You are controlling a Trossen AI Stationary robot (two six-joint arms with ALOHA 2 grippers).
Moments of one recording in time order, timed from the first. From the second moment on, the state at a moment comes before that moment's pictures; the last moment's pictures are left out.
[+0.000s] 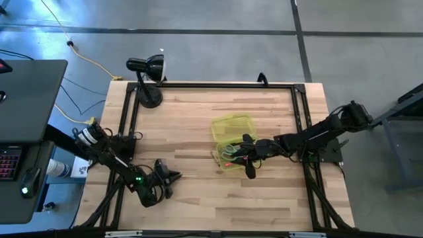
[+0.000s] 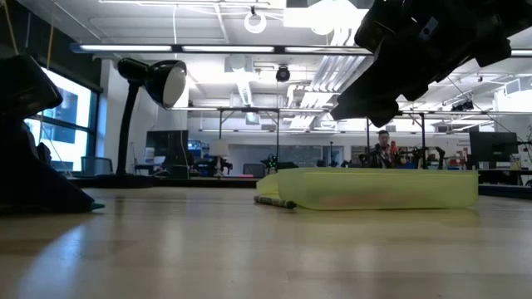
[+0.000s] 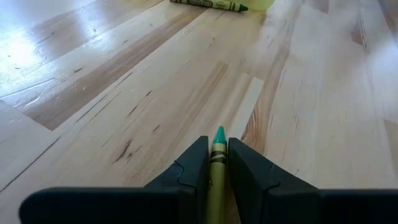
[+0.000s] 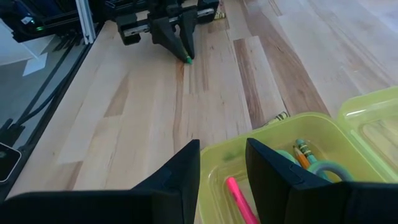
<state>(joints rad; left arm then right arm) -0.89 1.83 0.45 0.21 -0.92 -1.26 0.24 1.41 0.54 0.39 0.10 0.34</state>
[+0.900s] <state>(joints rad) -0.80 1.85 0.56 0.29 -1.30 -1.23 0.24 1.41 0.54 0.39 0.11 0.33</state>
